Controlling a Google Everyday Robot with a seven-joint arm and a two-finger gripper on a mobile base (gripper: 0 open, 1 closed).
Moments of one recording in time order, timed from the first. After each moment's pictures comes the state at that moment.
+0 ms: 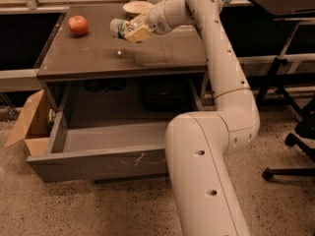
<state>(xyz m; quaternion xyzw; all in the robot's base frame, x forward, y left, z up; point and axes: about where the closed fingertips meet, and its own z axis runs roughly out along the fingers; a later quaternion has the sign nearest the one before) 0.840 0.055 0.899 -0.58 0.63 0.23 0.47</state>
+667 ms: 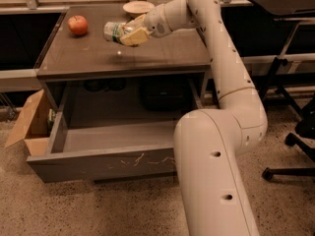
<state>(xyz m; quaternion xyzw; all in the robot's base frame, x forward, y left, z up) 0.808 0.069 0.901 -0.58 0.61 0.30 0.45</state>
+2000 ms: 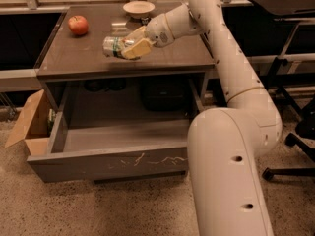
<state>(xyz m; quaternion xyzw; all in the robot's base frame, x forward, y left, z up) 0.761 0.068 0.880 -0.61 0.59 0.35 0.39</state>
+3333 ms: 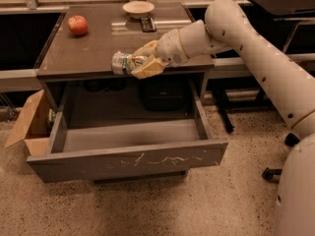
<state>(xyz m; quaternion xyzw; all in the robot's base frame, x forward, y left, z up) 0.677 0.038 0.870 -0.64 0.58 0.28 0.42</state>
